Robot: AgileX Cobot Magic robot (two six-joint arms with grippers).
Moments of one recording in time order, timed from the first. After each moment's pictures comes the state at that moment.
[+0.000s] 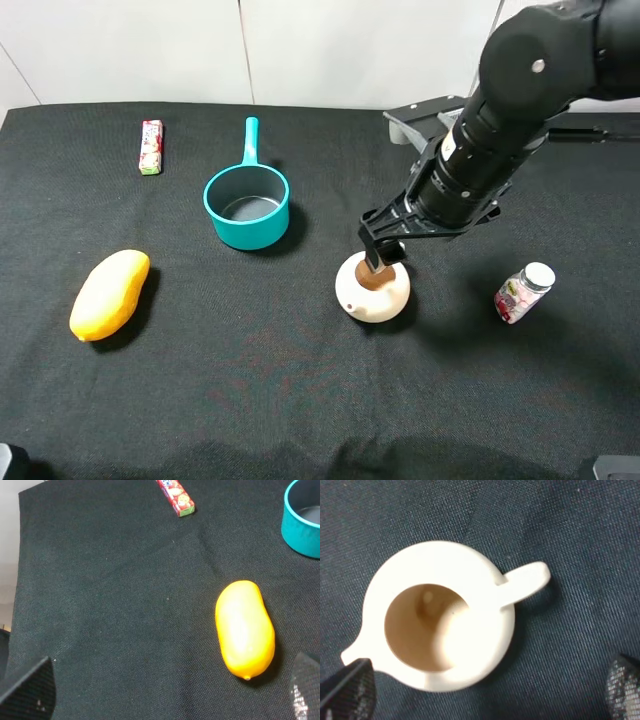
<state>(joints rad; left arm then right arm) -0.15 -0.01 -0.49 0.09 1.06 0.05 0.67 1.65 -0.91 0.12 0.72 0.11</state>
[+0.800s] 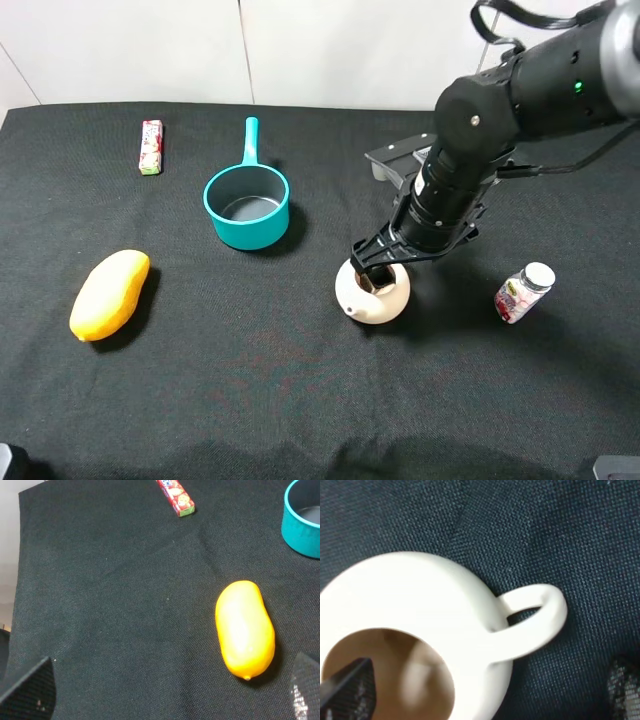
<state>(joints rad) -0.15 -0.01 -0.49 0.09 1.06 0.05 0.67 1.82 -0.91 0.09 0.63 0.09</state>
